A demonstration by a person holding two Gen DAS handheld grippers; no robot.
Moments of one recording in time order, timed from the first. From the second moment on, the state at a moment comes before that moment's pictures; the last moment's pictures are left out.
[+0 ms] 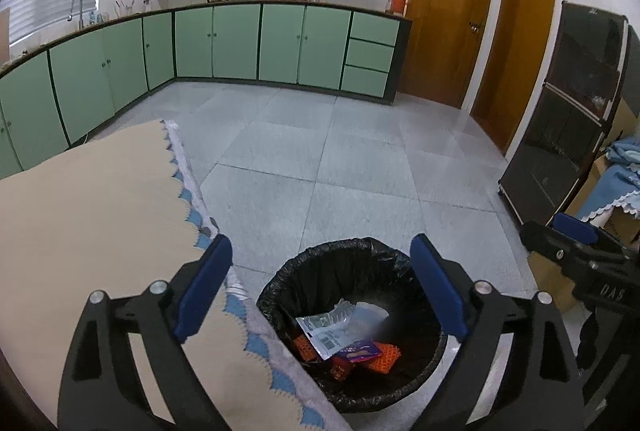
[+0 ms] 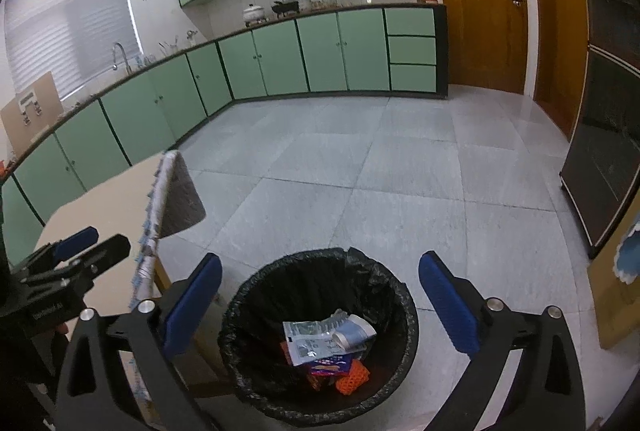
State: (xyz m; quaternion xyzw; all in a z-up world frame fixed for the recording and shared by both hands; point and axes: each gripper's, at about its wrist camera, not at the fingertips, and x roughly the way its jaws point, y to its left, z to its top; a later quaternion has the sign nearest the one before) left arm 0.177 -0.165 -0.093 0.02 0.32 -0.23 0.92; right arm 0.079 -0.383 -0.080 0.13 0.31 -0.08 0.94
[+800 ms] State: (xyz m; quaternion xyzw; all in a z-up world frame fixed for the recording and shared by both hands) left arm 0.103 -0.114 -0.026 0.01 0.26 -0.22 0.94; right arm 0.012 -0.317 0.000 0.11 0.27 -0.03 0.96
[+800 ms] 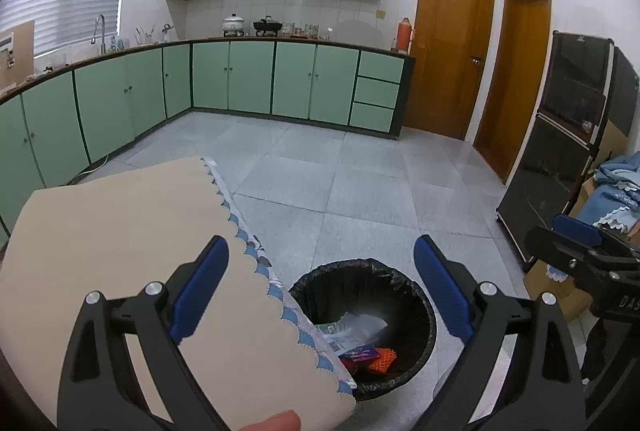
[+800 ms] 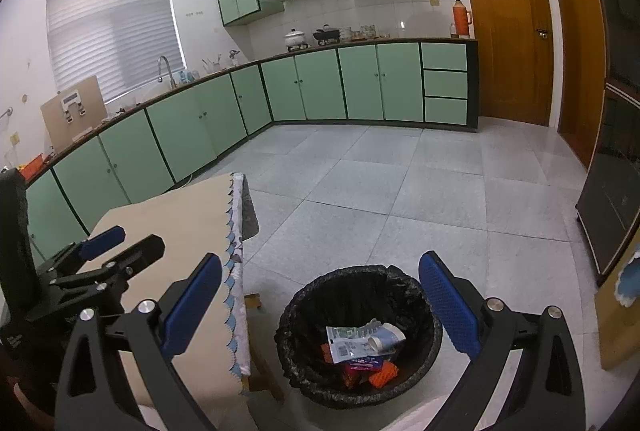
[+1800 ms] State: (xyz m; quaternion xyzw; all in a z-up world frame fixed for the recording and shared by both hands) left arm 0.062 -0.090 0.004 0.01 0.21 -0.20 0.96; right arm -0.013 -0.296 0.021 0.08 0.23 -0.01 0.97
